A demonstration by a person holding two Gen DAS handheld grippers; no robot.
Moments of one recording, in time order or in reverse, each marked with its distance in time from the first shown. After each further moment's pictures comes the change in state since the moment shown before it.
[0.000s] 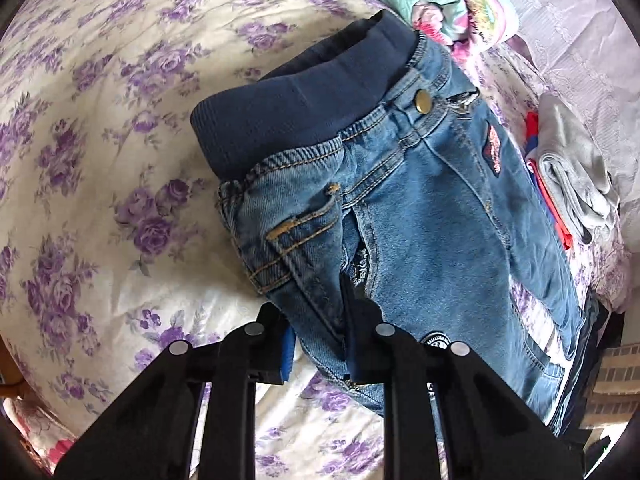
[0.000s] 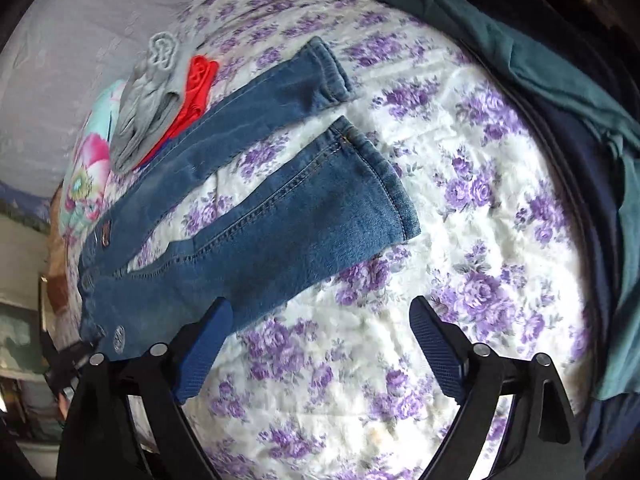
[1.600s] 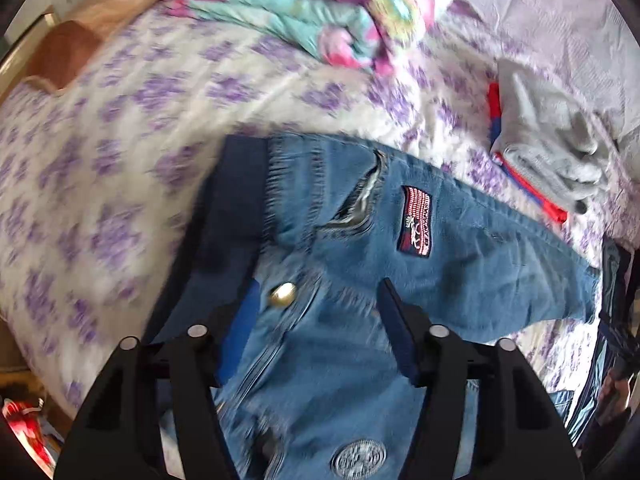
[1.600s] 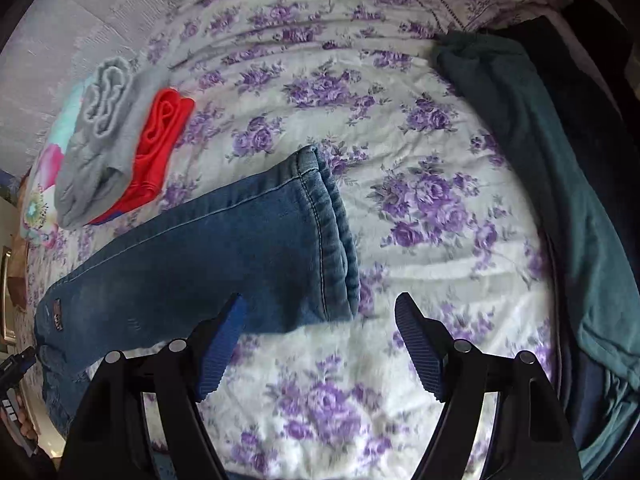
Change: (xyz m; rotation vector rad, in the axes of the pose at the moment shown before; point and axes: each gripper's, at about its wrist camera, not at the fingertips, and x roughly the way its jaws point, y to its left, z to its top) left arm -0.006 -0.102 0.083 0.317 0.020 0.112; right arm 0.077 0.039 0.179 -0.237 -0.015 -0.133
